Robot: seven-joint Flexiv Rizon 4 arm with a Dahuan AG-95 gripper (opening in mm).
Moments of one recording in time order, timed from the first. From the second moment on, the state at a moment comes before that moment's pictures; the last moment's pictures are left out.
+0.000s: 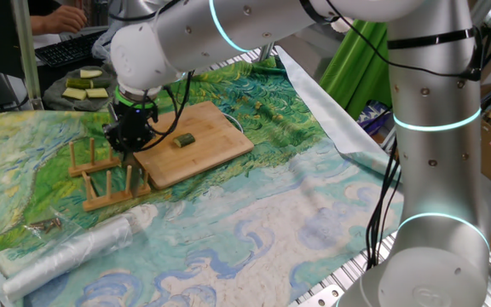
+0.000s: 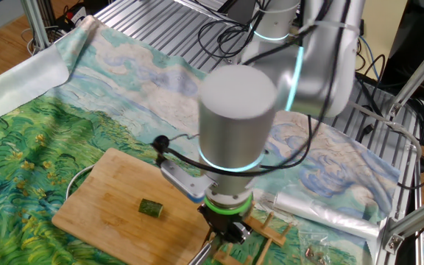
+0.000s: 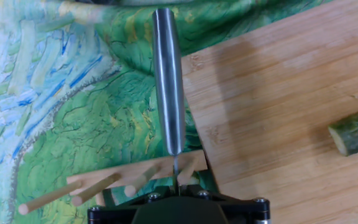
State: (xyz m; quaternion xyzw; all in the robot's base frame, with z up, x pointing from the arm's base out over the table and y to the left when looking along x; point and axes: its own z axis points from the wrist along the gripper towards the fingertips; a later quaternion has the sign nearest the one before) arm 0.630 0.191 0.038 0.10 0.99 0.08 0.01
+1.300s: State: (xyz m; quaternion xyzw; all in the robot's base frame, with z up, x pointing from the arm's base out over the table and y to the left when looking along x) arm 0.626 0.220 0.112 0.14 0.99 0.02 -0.01
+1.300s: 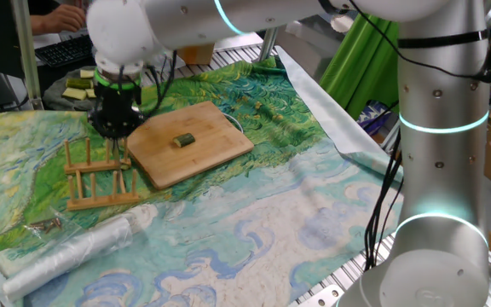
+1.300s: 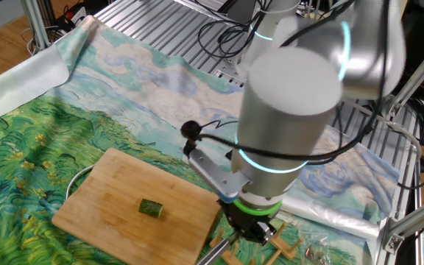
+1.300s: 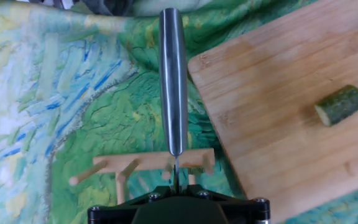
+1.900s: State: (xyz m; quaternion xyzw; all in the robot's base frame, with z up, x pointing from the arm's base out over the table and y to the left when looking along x) arm 0.619 0.196 0.177 0.13 0.99 0.01 -0.04
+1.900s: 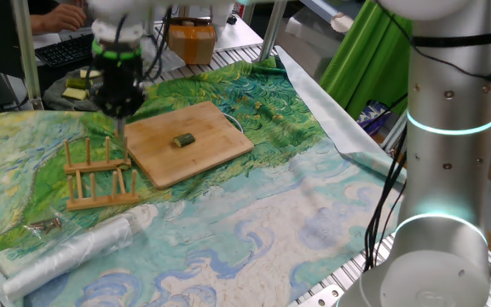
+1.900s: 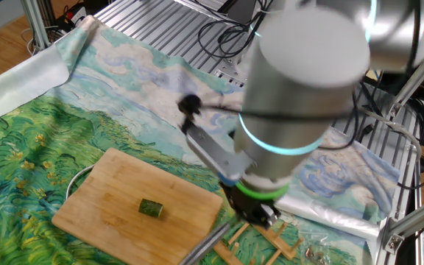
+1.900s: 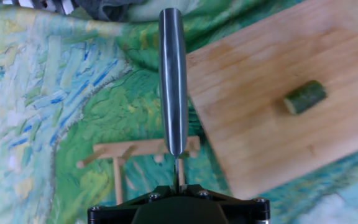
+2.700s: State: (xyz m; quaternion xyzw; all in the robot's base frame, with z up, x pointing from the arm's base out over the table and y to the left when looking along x) arm 0.678 0.100 0.165 0.01 1.00 0.01 -0.04
